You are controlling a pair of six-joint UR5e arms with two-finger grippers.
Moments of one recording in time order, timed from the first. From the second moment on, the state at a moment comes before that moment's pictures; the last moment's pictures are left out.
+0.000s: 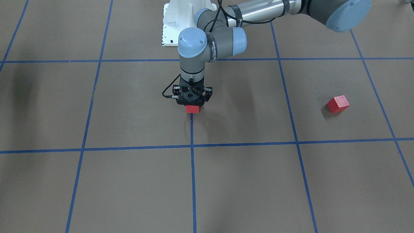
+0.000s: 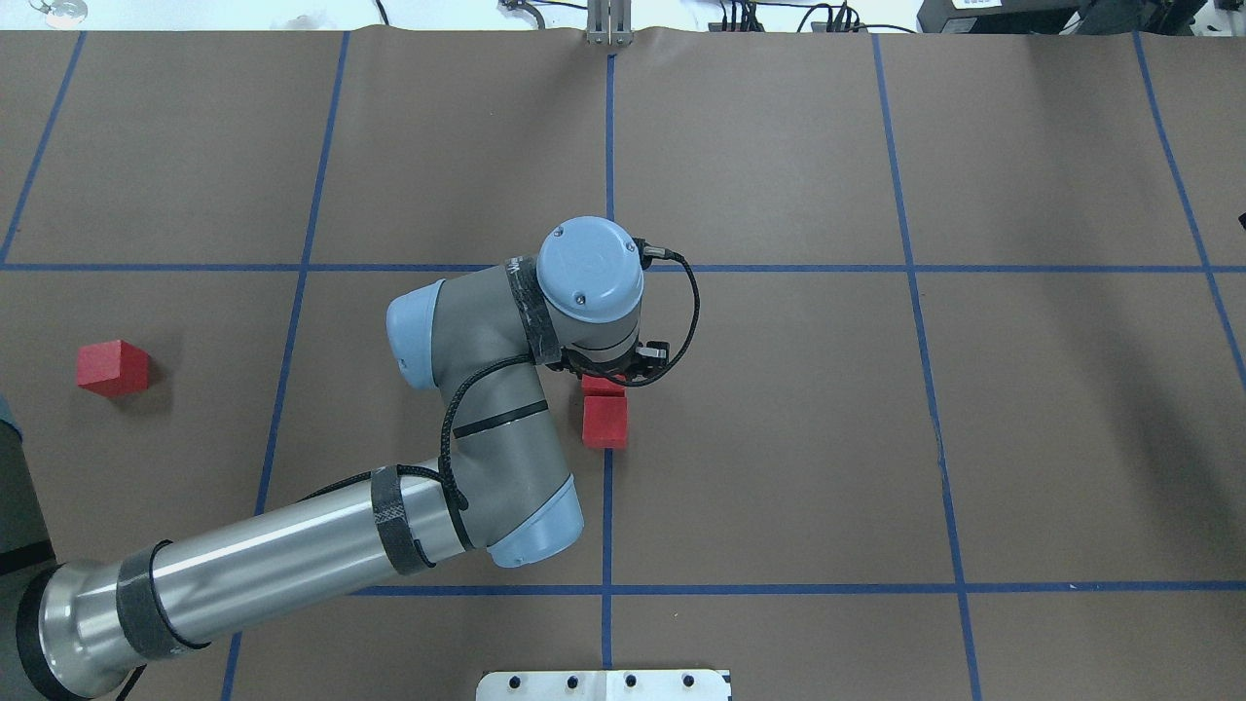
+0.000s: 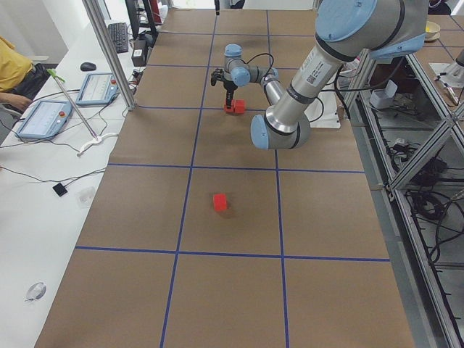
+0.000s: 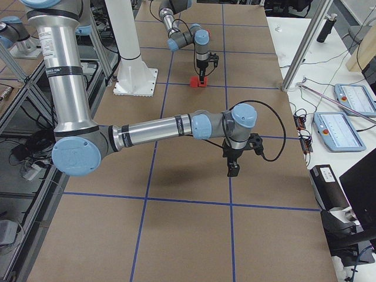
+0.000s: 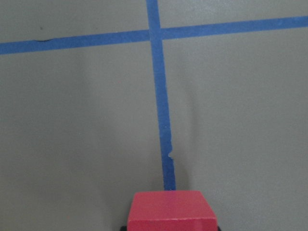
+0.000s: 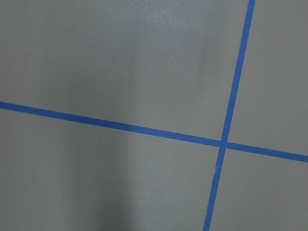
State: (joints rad) left arm -0.47 -2.48 -1.38 -1.65 -1.82 -1.15; right arm 1.41 -1.42 1.65 -1.67 2.28 0.03
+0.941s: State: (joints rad) left arm -0.46 -2.48 -1.37 -1.64 -1.82 -1.17; right arm 1.41 -1.42 1.65 -1.67 2.28 0.04
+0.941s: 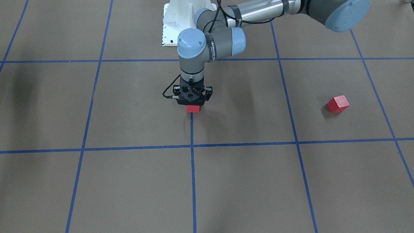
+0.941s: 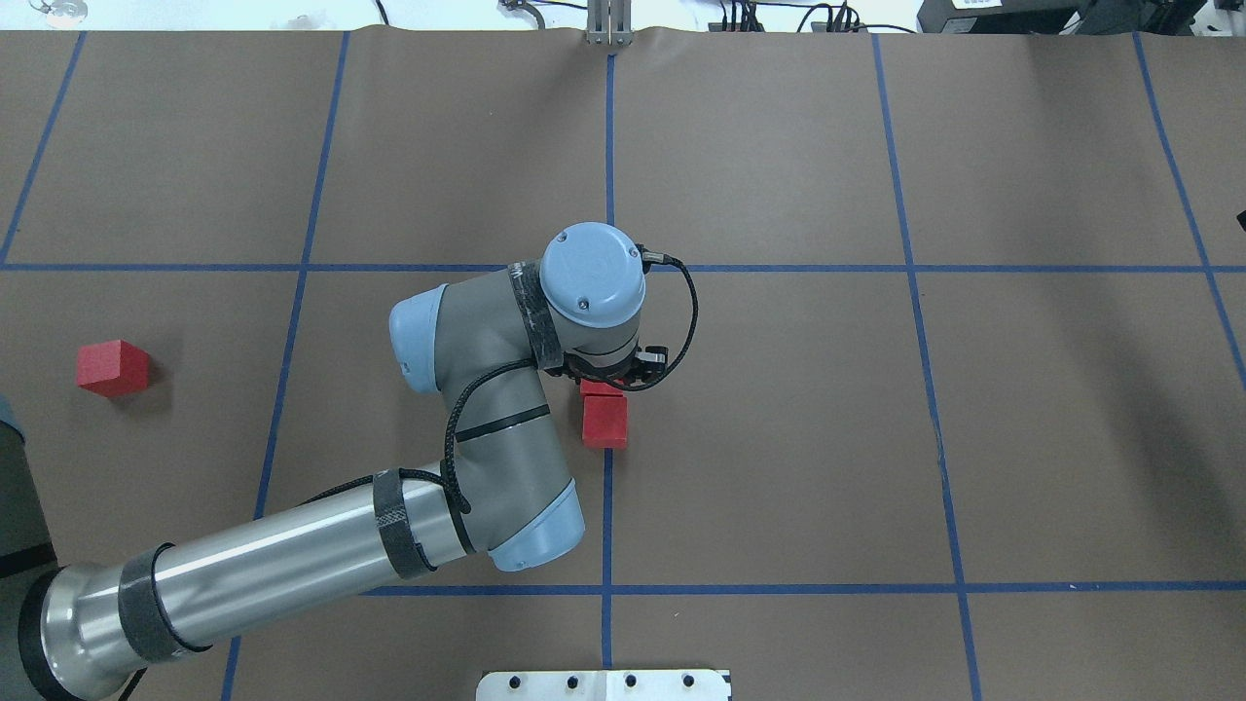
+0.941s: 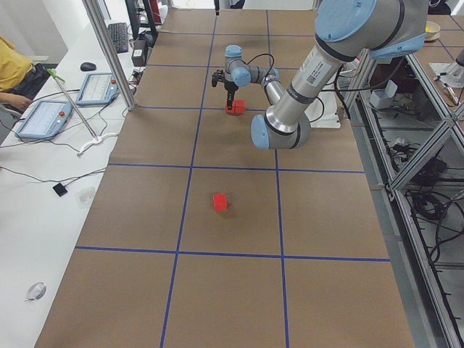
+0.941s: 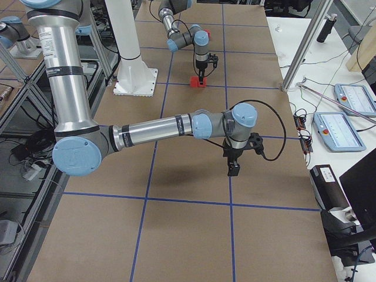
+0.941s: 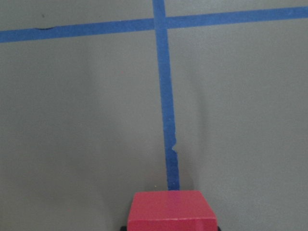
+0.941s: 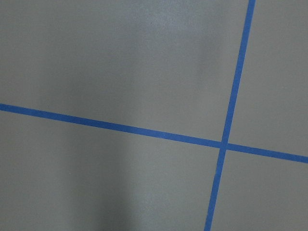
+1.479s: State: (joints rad) left arm -0.46 -2.48 -1.37 -1.64 -1.82 -1.19; right arm 1.41 -1.42 1.65 -1.67 2.28 0.04
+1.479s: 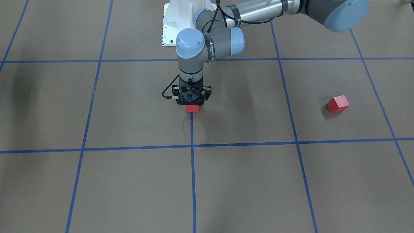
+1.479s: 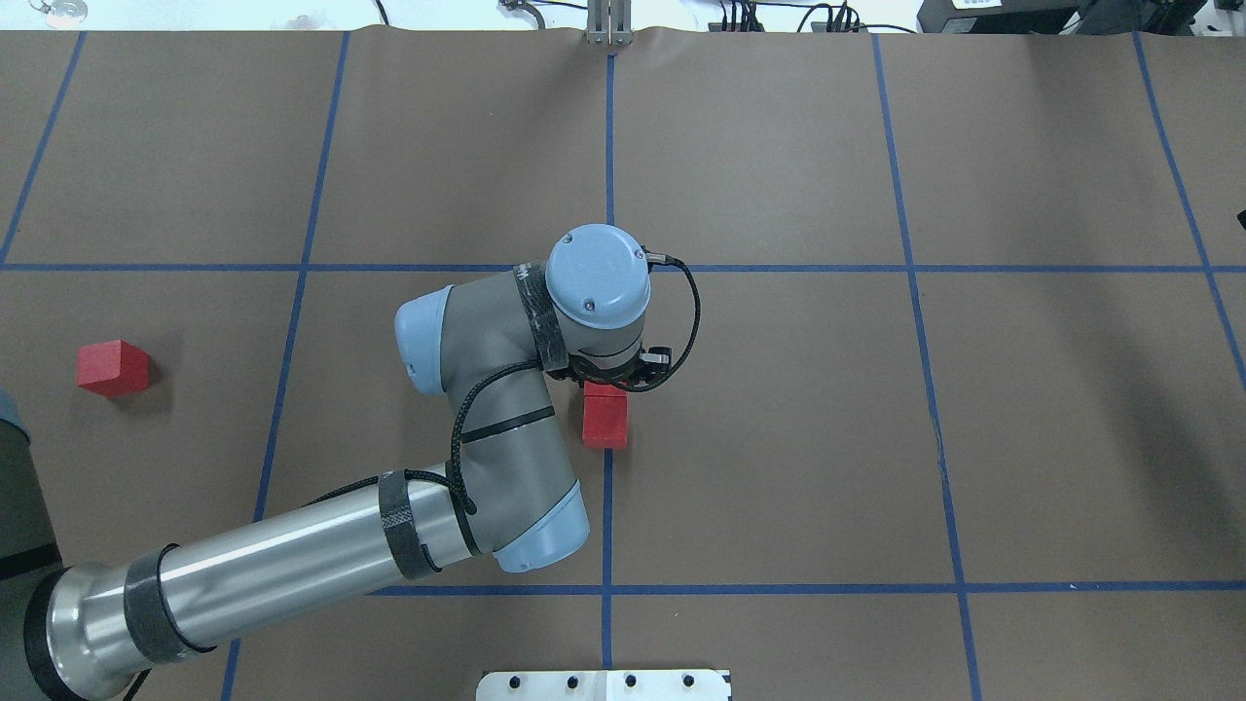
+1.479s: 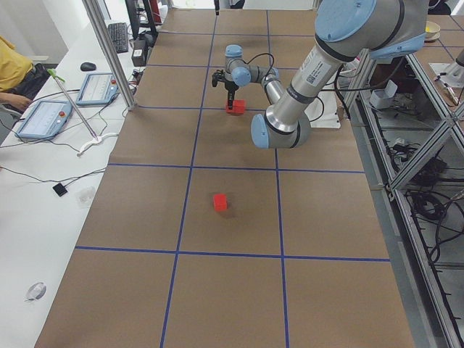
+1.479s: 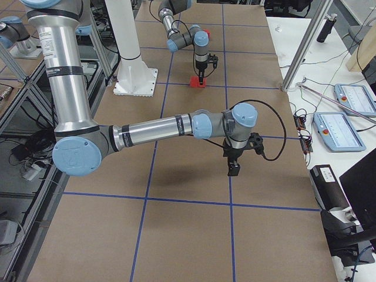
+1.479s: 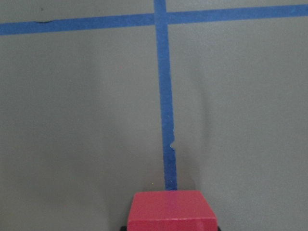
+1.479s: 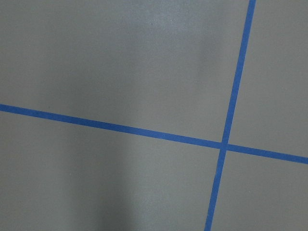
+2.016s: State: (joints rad) left arm -0.46 -2.48 -1.36 -1.64 -1.82 -1.19; right arm 1.41 -1.42 1.65 -1.67 2.28 0.04
